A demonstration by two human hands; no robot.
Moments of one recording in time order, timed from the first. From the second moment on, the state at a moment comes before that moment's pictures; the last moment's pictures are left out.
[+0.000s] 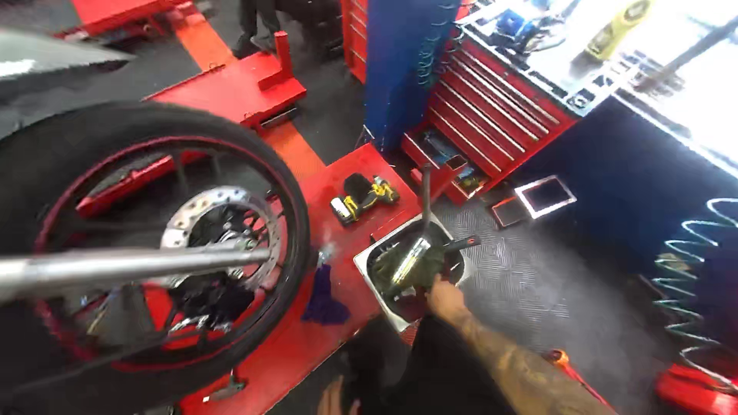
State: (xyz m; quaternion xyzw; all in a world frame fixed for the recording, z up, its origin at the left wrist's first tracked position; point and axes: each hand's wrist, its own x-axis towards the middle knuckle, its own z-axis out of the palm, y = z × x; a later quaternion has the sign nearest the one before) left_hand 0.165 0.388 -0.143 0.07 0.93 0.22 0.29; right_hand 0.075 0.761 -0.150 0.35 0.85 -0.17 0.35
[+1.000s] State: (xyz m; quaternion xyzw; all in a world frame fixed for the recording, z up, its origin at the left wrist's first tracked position) left_hand 0.011 0.729 -0.144 0.18 0.96 0.10 0.21; right_hand 0.094 1.085 -0.239 0.33 0.69 -0.54 0.35
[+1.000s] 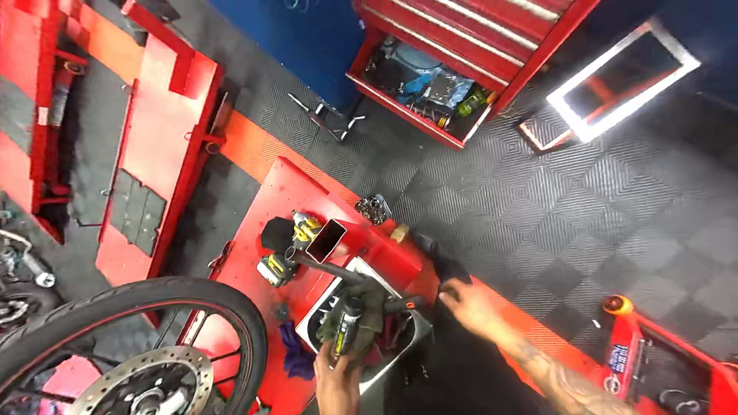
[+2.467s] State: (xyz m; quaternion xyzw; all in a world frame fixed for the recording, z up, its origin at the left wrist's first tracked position) left_hand 0.121 0.665 0.012 -0.35 0.61 0.69 -0.16; right_hand -0.063 0.887 -0.217 -0.09 0.90 -0.19 0.37
